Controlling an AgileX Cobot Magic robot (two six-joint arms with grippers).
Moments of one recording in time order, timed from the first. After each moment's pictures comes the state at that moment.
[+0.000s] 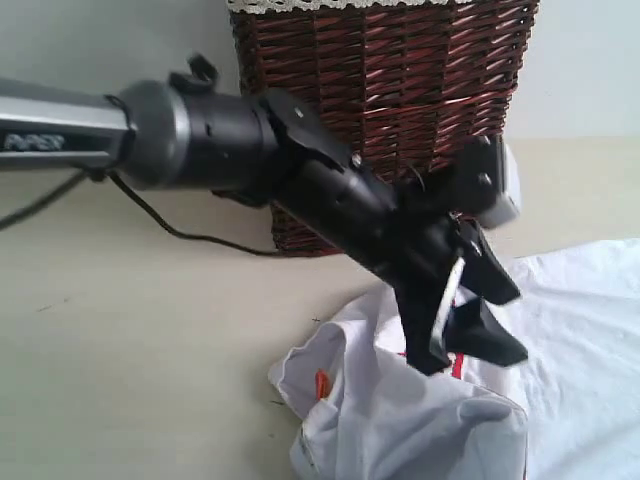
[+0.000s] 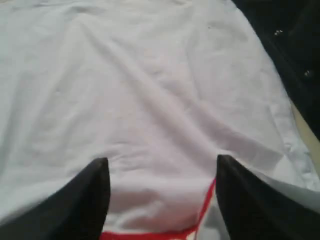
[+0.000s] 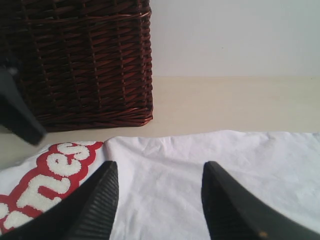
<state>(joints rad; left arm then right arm) -0.79 2.07 -1.51 -1.13 0.88 1.68 0.01 0.01 0.00 0.28 0.33 -0.24</state>
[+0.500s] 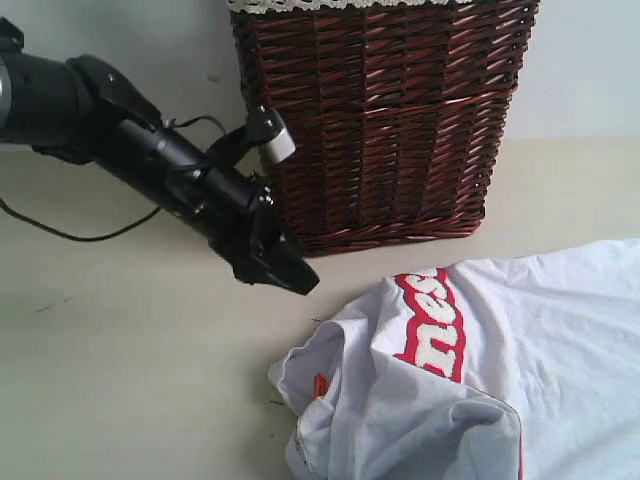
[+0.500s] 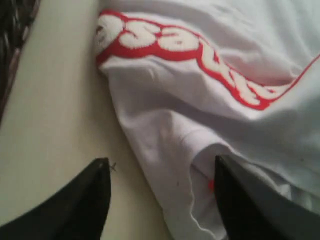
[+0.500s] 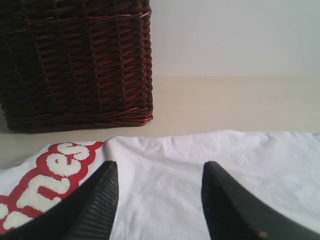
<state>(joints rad) -0.42 2.01 -1.34 -0.95 0.94 1.42 0.01 0.01 0.00 0.28 0.33 -0.24</state>
